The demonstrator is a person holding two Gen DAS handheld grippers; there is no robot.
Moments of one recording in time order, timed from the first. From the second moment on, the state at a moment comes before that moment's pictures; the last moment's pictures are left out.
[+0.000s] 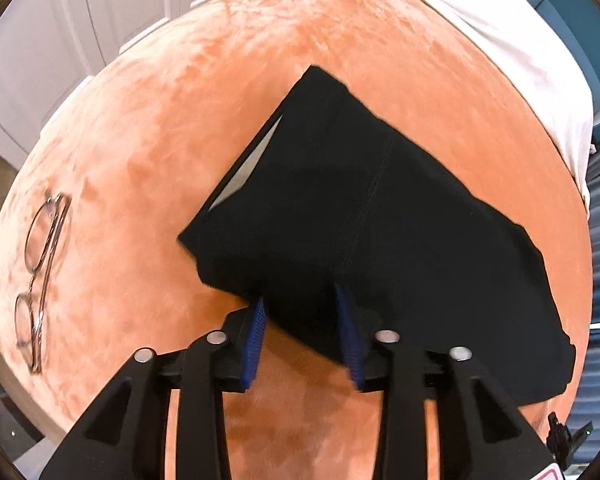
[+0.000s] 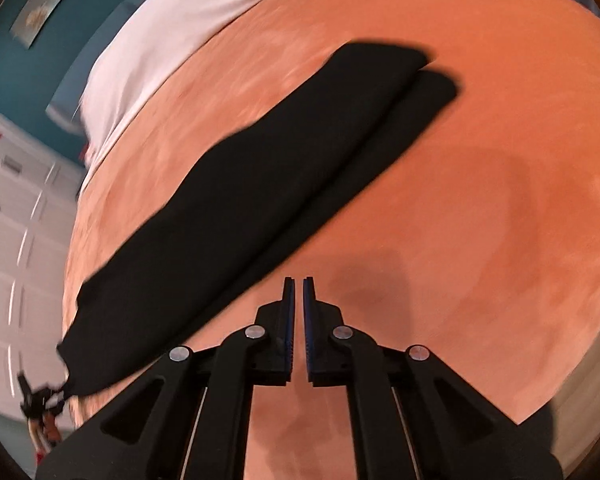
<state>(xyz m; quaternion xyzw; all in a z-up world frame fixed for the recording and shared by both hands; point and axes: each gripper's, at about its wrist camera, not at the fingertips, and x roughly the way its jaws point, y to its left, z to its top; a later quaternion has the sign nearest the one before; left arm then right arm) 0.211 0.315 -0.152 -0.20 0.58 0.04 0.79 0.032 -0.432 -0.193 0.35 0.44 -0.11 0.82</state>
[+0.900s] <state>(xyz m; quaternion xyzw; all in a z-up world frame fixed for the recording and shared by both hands) 0.111 0.284 -0.090 -0.13 0.54 0.16 0.82 0.077 -0.551 -0.201 0.40 0.39 -0.19 0.81</state>
